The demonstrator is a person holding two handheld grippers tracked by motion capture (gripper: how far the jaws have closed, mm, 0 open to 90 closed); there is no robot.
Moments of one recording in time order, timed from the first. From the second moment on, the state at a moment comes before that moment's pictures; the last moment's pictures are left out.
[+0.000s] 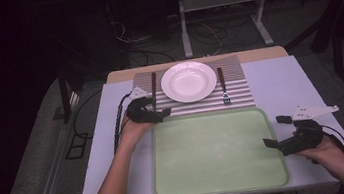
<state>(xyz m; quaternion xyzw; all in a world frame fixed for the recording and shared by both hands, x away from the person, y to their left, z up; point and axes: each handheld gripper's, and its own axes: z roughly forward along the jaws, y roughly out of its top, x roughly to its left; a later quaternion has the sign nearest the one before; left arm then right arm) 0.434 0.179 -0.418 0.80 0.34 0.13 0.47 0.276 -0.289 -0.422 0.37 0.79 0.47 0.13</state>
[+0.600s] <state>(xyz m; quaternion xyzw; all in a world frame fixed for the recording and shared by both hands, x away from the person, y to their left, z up) 0.458 0.185 -0.425 0.80 0.35 0.16 0.46 0.276 -0.290 -0.422 0.37 0.79 0.47 0.13</state>
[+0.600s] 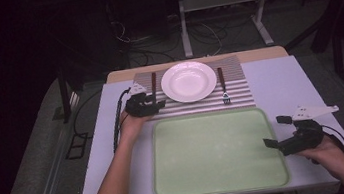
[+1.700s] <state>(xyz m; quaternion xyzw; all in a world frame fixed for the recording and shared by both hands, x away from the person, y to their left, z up) 0.517 0.178 -0.439 0.81 0.41 0.16 0.39 0.277 -0.293 -0.424 0.37 0.79 0.47 0.12</state>
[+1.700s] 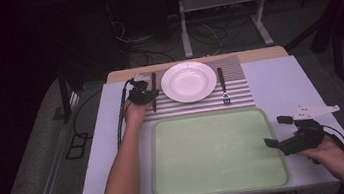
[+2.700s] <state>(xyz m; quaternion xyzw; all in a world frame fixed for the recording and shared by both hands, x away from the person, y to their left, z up) 0.527 0.177 -0.451 0.81 0.43 0.15 0.36 0.276 -0.295 -0.423 0.37 0.79 0.47 0.12</state>
